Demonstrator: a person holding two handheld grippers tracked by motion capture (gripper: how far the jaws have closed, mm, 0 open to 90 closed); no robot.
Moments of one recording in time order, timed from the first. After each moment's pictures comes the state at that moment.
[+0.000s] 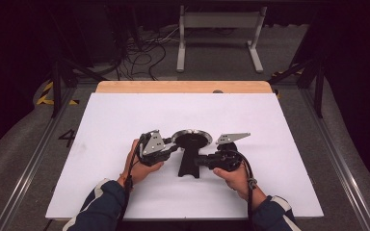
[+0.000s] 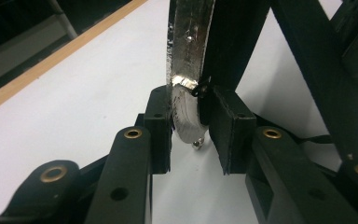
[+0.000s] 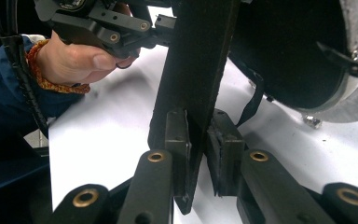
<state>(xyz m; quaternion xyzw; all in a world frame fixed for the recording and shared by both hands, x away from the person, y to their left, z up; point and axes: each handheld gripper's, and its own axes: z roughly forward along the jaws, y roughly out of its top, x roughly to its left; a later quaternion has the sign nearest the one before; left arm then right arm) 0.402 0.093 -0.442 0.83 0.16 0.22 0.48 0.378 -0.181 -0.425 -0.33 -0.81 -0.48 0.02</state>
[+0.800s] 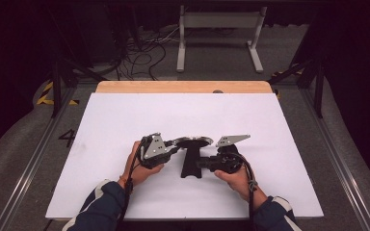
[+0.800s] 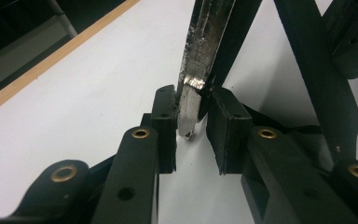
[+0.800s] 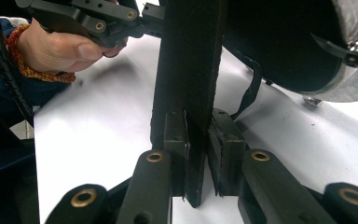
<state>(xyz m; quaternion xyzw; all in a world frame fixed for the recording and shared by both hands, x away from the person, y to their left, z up) 0.396 0.092 -0.444 0.84 0.15 0.22 0.48 0.374 -0.183 -0.429 -0.33 -0.82 -0.46 0.01</state>
